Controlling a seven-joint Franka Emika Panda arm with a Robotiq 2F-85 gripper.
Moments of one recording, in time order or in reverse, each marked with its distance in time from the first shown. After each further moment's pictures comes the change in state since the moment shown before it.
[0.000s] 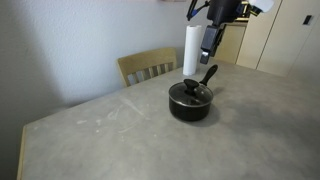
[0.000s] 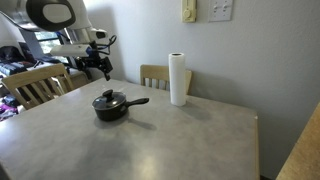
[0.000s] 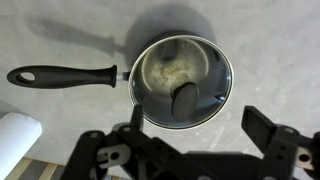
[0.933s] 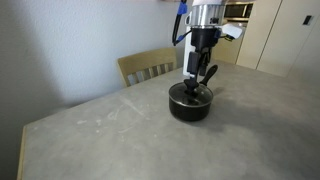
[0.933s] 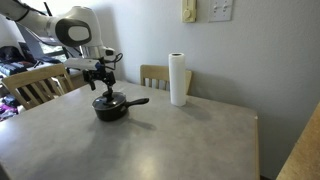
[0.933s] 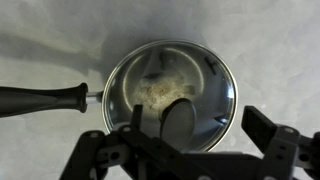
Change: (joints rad) arm -0.003 0.223 0.036 0.177 -0.004 -0.104 0.070
